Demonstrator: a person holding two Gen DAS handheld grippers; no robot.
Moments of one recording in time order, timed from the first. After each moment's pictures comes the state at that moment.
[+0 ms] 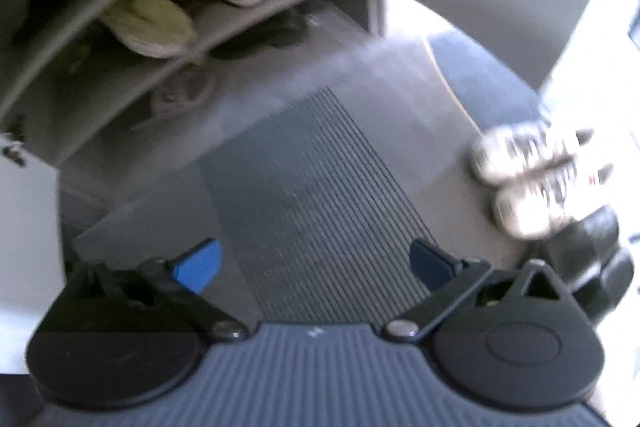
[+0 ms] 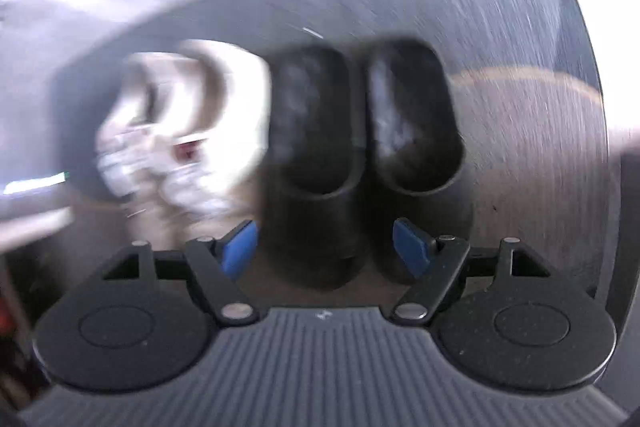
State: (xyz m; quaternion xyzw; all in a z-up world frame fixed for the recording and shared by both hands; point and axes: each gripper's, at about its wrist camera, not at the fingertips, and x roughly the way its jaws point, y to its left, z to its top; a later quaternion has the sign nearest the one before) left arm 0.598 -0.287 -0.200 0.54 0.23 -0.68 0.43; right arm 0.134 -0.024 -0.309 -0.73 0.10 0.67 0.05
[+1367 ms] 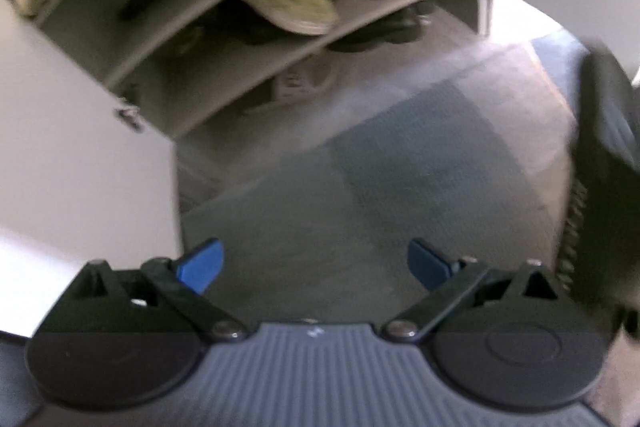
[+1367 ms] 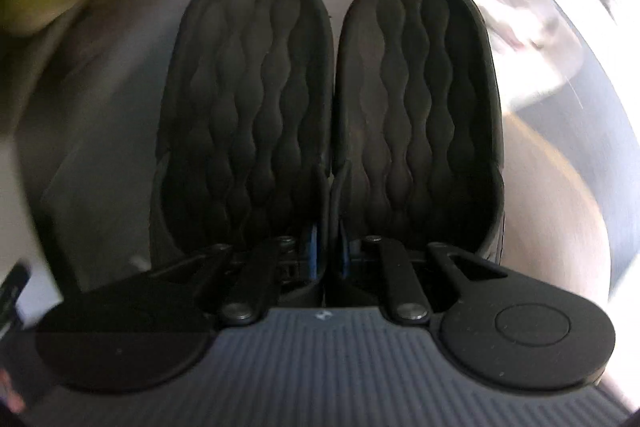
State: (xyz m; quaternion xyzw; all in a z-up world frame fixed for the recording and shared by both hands) left arm 0.754 -0.292 -0.145 0.53 0.17 -0.60 0.58; right arm 0.489 -0.277 -0.169 -0.58 -0.31 0.58 -0.48
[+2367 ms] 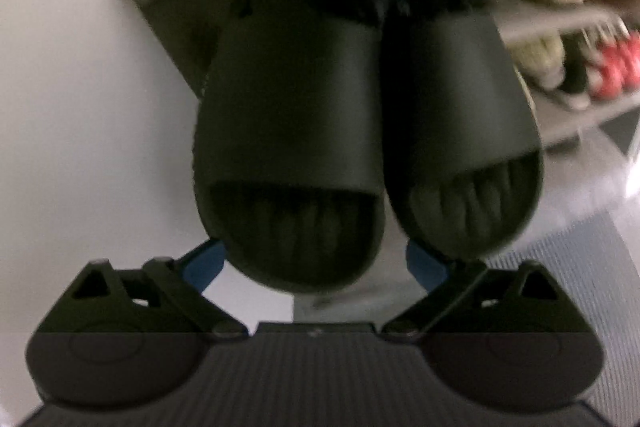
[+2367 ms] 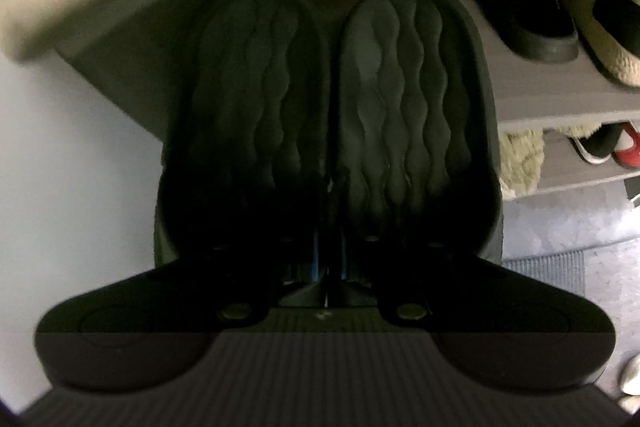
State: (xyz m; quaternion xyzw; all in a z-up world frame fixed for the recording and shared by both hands) left arm 0.857 -0.463 -0.131 0.38 0.13 -0.58 0.71; right arm 0.813 -0.611 -0.046 -0.44 -0.28 0.50 -0.69
